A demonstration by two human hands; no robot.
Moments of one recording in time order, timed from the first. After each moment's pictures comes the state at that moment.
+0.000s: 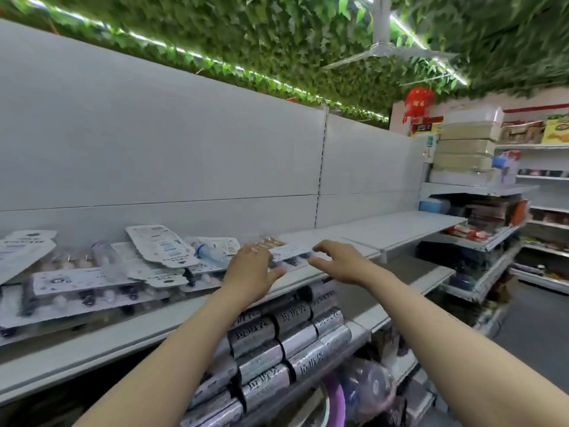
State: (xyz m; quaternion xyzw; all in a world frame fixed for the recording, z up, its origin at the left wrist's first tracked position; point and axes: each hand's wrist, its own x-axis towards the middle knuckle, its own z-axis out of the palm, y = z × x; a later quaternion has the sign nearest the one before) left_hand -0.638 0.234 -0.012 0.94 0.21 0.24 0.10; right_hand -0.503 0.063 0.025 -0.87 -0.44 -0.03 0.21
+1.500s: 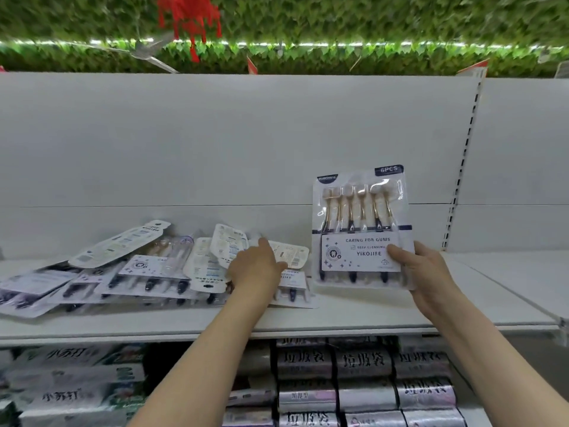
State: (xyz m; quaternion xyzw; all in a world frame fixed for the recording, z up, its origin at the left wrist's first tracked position) left_hand -0.615 0.260 0.021 0.75 0.63 0.21 0.00; right_hand -0.364 0.159 0.016 -0.53 -0.37 0.30 0.71
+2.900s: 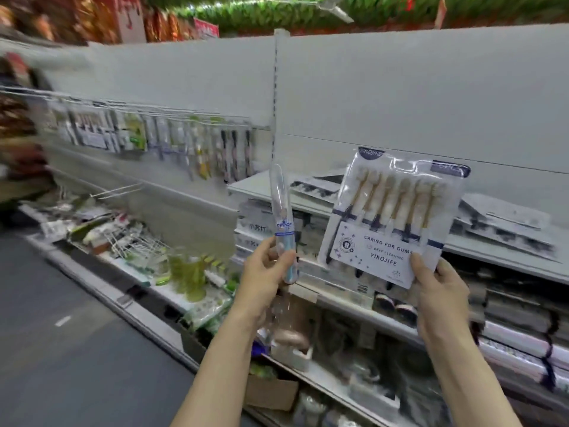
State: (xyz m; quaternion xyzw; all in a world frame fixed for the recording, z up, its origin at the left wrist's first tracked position) left_hand -1.037 0.013 -0.074 0.45 0.45 0.65 0.42; right_hand -0.781 0.046 -0.070 -0.42 -0.41 0.42 0.69
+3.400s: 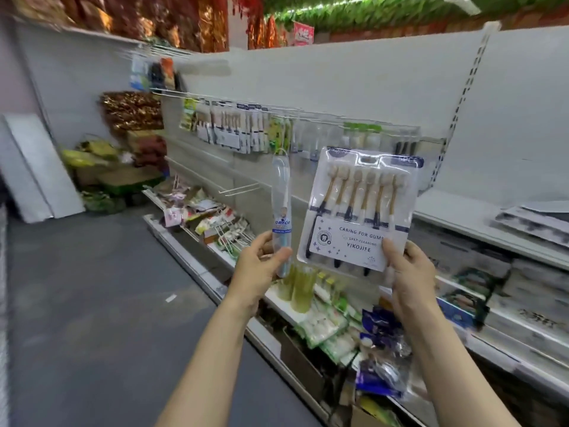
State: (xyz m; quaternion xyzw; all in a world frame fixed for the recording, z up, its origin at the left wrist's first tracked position) left_hand -1.454 -0.039 -0.084 0.38 0.52 0.68 0.34; right_hand -1.235 0.079 -0.079 -0.35 -0.48 0.54 0.59
